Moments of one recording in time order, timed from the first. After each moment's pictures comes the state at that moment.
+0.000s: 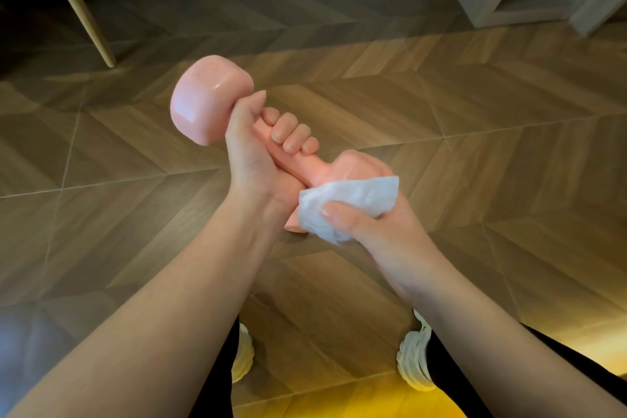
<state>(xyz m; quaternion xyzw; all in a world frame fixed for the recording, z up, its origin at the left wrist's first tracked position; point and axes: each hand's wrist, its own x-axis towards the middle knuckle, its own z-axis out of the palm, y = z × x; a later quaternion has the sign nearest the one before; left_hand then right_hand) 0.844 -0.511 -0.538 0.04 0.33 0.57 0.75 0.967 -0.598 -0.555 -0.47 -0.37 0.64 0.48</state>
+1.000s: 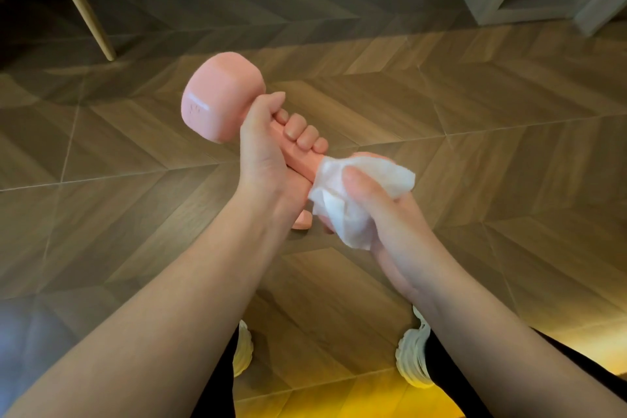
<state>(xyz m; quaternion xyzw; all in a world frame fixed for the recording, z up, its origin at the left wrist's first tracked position) 0.850 -0.511 -0.536 0.05 0.38 0.56 0.74 0.961 -0.596 -0.549 -0.52 -0.31 0.62 0.49</state>
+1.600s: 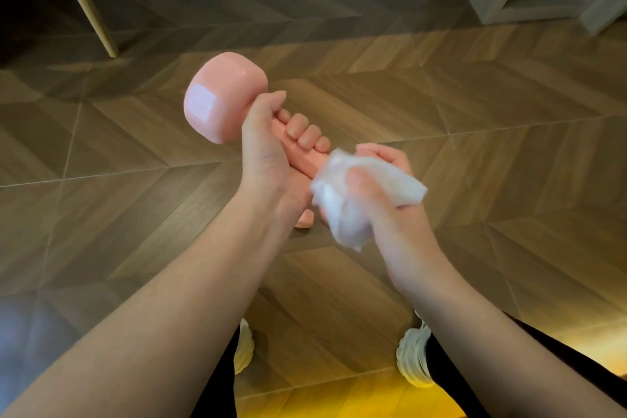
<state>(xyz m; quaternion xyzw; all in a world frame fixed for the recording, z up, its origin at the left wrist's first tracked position) 0.848 -0.513 -0.535 0.03 0.38 0.55 0.74 0.960 -0.600 -0.556 -0.54 -0.38 0.54 0.53</state>
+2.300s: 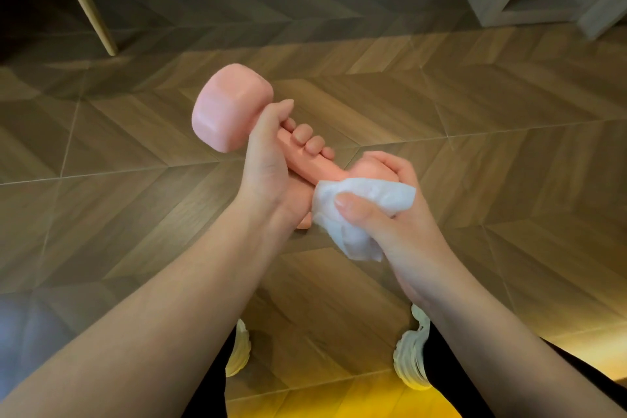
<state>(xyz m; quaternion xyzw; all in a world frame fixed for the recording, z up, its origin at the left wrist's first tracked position) 0.847 -0.519 -0.541 0.04 0.38 0.53 0.76 0.972 -0.605 -0.554 -0.54 -0.38 0.58 0.49</state>
